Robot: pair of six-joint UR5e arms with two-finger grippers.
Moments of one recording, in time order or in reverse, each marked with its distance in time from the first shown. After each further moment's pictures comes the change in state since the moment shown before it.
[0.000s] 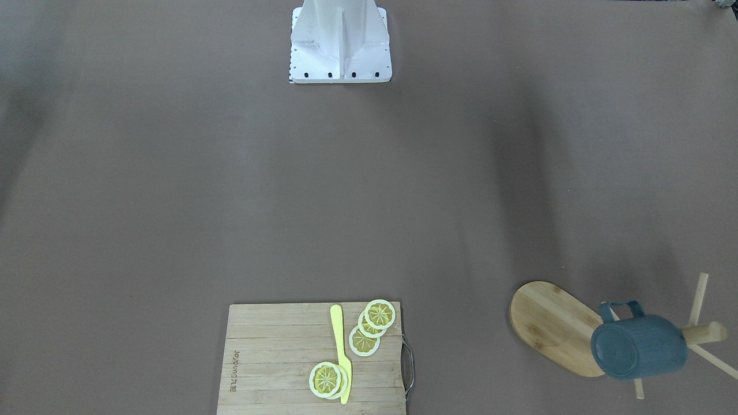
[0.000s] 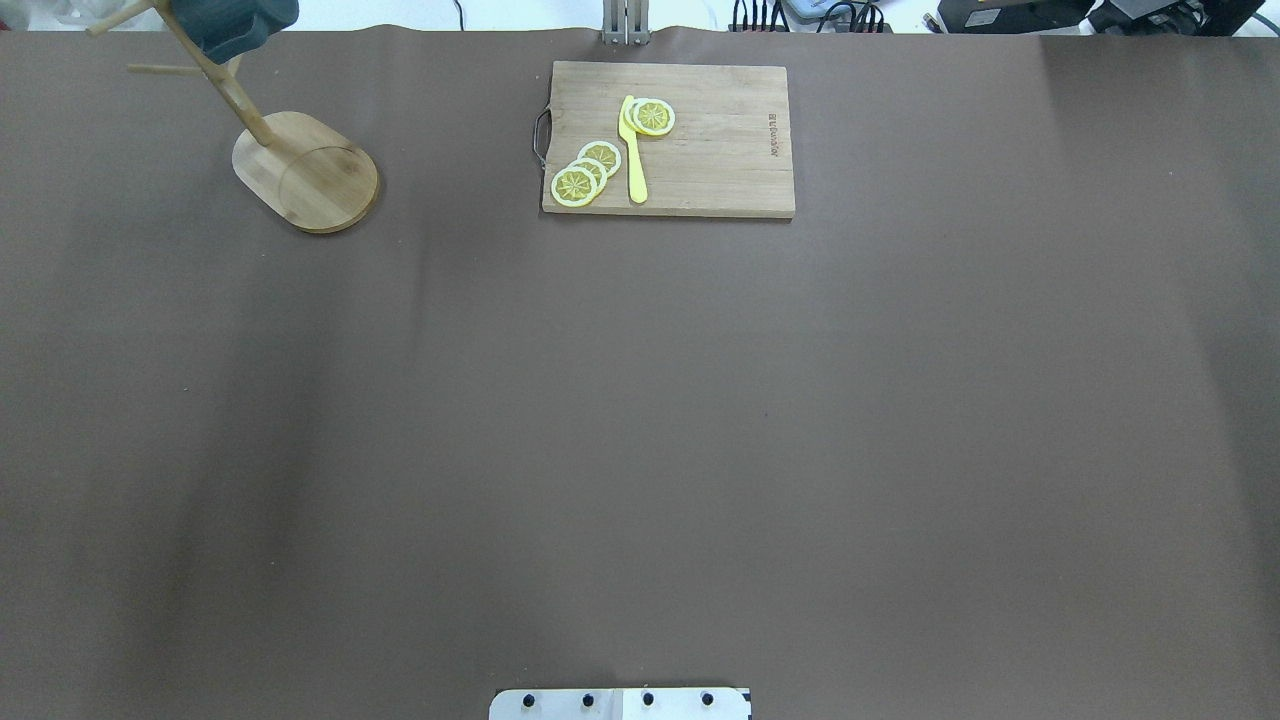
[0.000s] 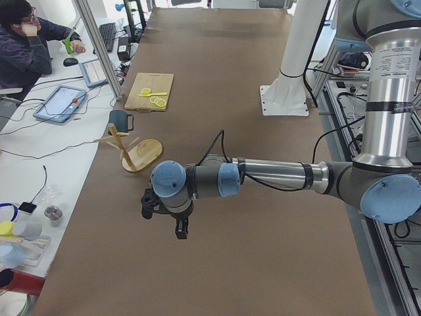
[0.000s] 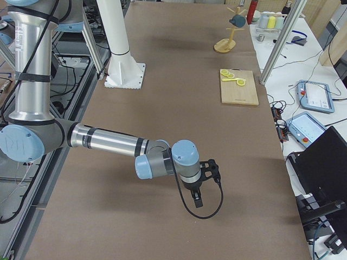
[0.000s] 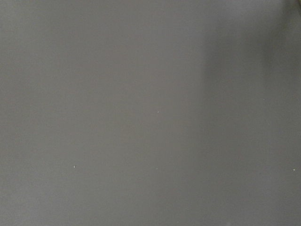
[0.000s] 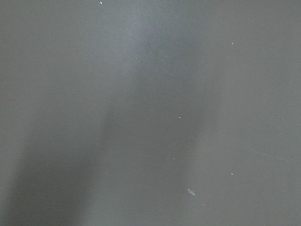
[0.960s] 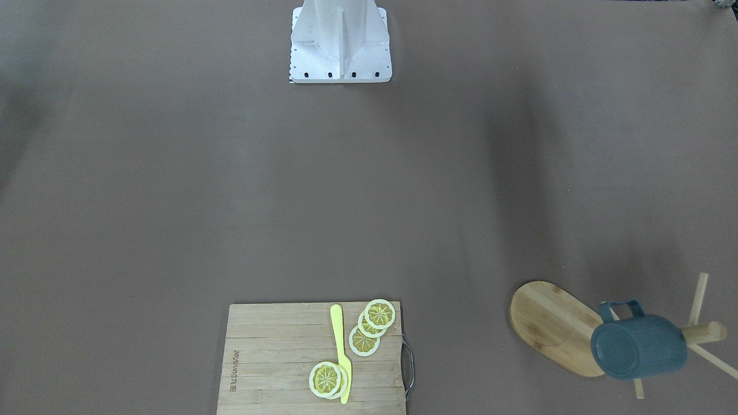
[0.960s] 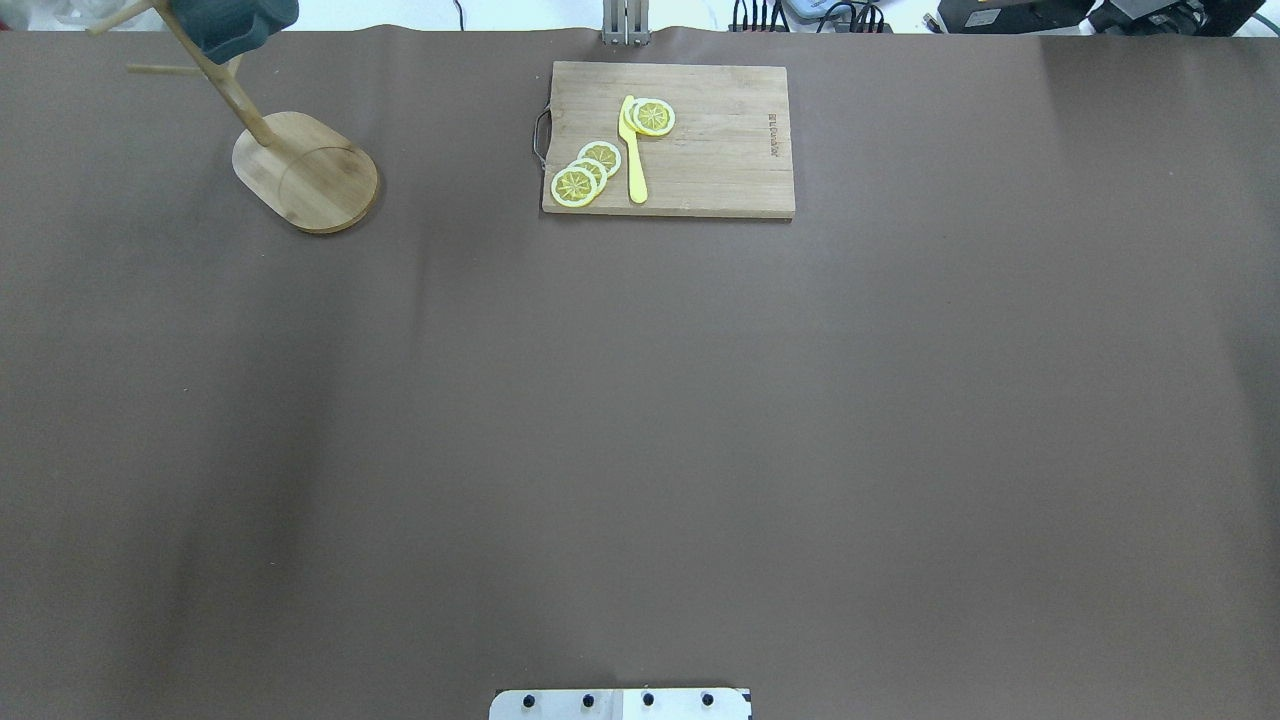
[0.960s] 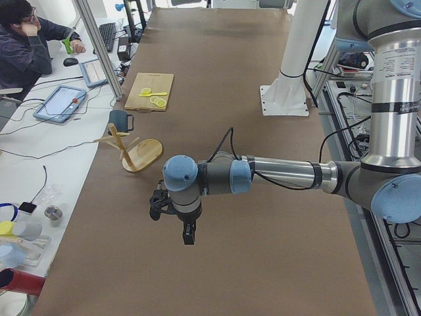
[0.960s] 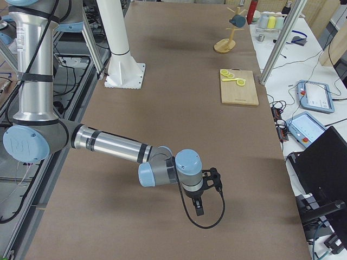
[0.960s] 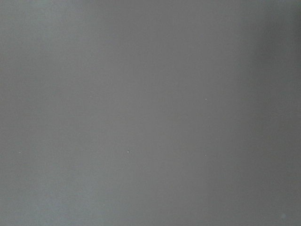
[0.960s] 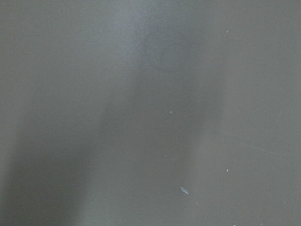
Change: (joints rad) left arm 0.002 0.056 -0.056 -0.003 0.075 0.000; right arm -0.002 0.050 -0.005 -0.143 0.005 -0.015
